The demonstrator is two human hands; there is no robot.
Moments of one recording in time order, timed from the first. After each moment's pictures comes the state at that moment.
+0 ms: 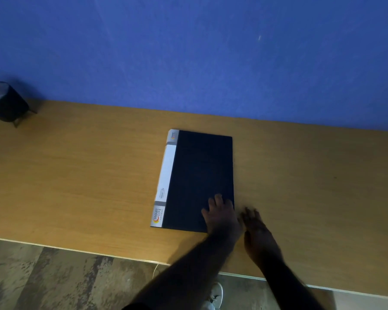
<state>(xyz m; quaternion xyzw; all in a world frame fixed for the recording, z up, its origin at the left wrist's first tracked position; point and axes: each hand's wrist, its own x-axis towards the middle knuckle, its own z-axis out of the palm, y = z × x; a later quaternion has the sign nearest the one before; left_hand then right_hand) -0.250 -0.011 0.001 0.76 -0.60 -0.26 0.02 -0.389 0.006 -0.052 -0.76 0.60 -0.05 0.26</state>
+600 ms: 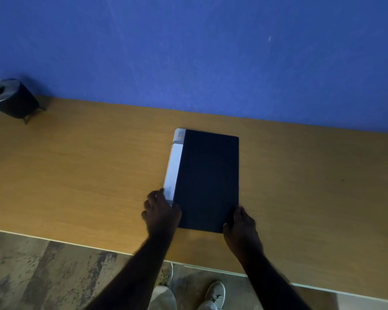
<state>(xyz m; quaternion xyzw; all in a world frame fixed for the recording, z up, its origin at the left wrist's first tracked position) -0.096 0.028 -0.013 0.88 -0.39 -0.21 0.16 -0.313 0.011 -0.015 -0.67 0.66 0.00 0.33</state>
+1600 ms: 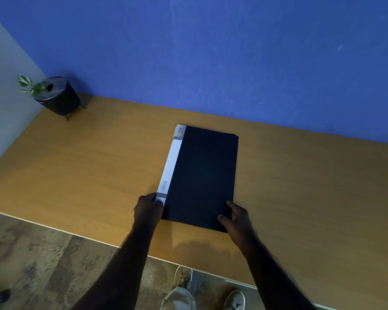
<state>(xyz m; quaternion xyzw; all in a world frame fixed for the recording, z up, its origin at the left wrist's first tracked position) 0.079 0.043 -0.017 0.88 -0.29 -0.31 0.23 -0.179 -0.010 -0.028 -0.52 0.64 -0.10 0.55</state>
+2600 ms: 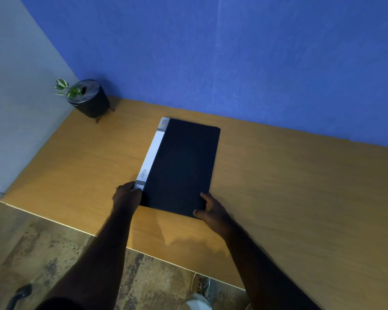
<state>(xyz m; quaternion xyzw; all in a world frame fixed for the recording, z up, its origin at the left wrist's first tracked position) 0.248 0.052 -0.008 0.91 -0.24 -0.25 0.23 -0.013 -0.017 -0.003 -0.56 0.53 -0.02 0.63</state>
